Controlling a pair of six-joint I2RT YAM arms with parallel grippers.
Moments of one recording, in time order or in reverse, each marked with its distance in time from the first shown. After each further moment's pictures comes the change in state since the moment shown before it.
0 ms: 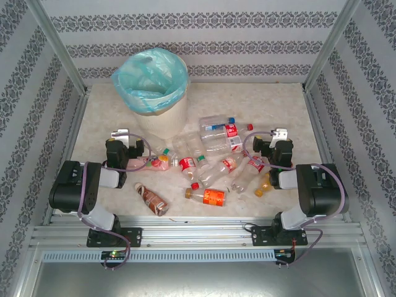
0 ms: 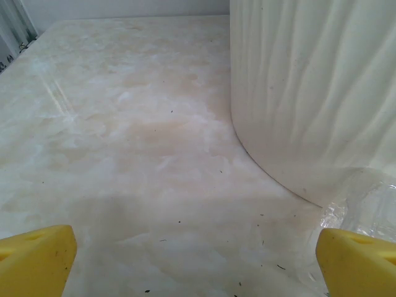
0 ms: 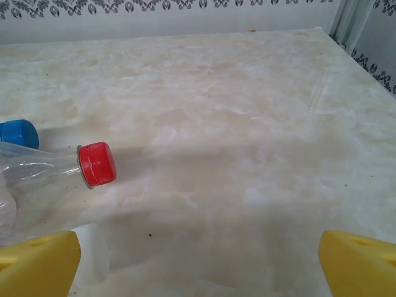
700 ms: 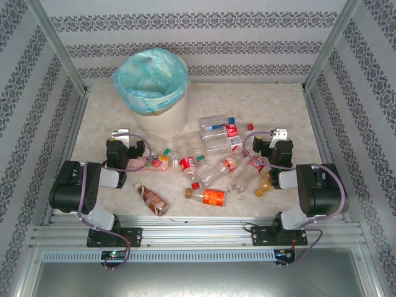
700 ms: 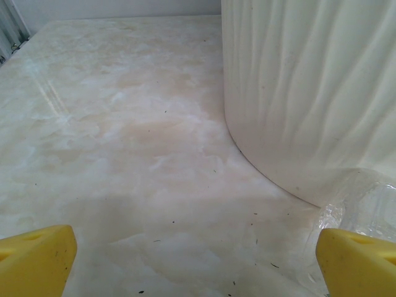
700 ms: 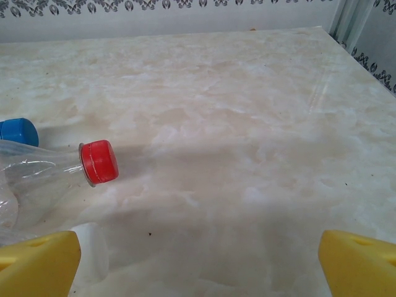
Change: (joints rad) left arm 0.000 0.000 0.000 0.000 0.017 0.003; right arm 0.000 0.000 0.000 -0.003 0.000 0.000
